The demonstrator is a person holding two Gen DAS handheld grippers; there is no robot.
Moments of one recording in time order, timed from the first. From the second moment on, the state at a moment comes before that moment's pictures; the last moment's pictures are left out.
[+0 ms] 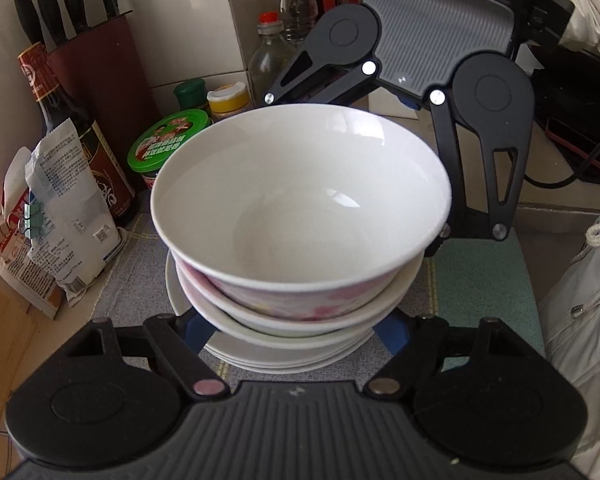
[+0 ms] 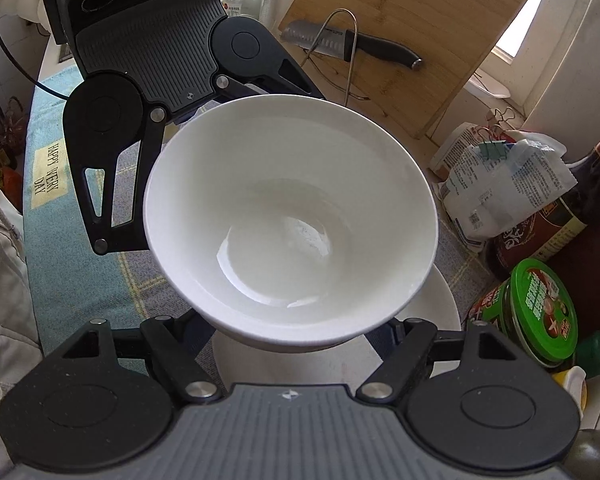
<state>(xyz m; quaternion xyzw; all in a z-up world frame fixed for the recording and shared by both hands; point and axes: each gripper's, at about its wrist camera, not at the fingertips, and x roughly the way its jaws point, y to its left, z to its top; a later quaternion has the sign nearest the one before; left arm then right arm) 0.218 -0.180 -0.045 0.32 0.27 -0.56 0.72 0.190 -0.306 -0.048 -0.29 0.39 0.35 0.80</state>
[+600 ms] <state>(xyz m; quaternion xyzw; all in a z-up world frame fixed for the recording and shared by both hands) 0.239 -0.214 -0.065 0.32 0.28 -0.56 0.71 0.208 -0.341 -0.063 -0.29 0.40 0.33 0.80</state>
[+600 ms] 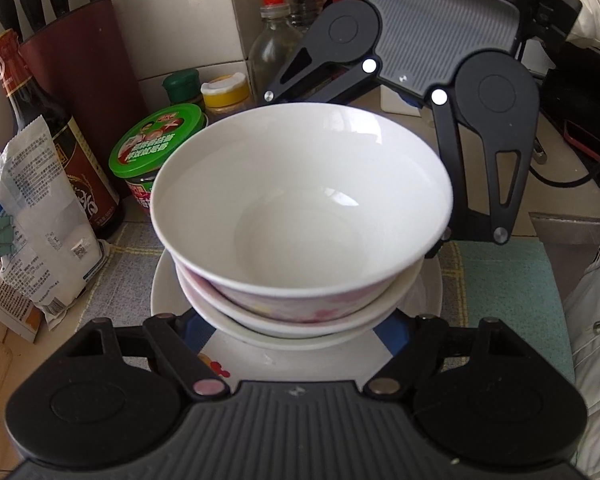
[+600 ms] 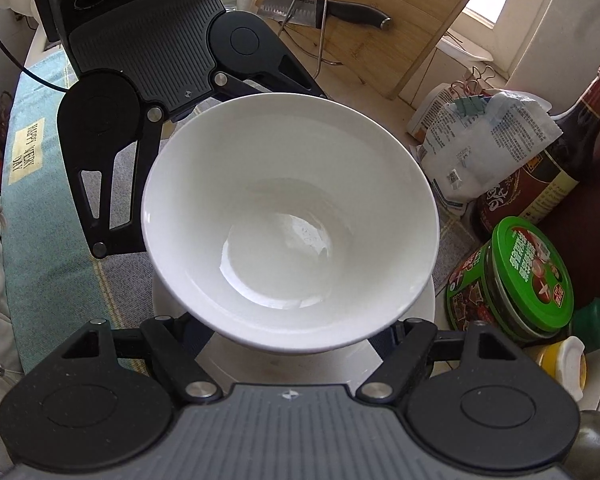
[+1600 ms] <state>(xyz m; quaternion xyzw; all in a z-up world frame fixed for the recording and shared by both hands) 0.249 -0.220 -0.081 0.30 0.30 -0.56 0.71 0.215 -0.345 -0.074 -0.29 0.42 0.33 0.80</state>
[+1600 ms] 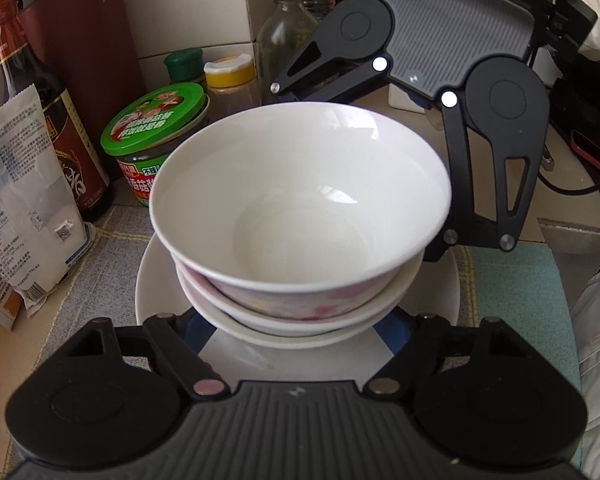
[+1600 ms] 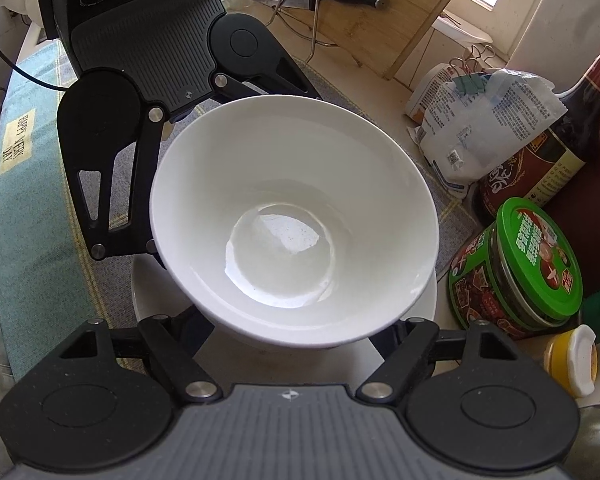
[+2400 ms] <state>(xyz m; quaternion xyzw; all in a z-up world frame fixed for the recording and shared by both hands) 0.199 -0.148 -0.049 0.18 0.26 -0.45 0.84 0.188 -0.344 -0.054 -0.28 0.39 0.28 0.83</state>
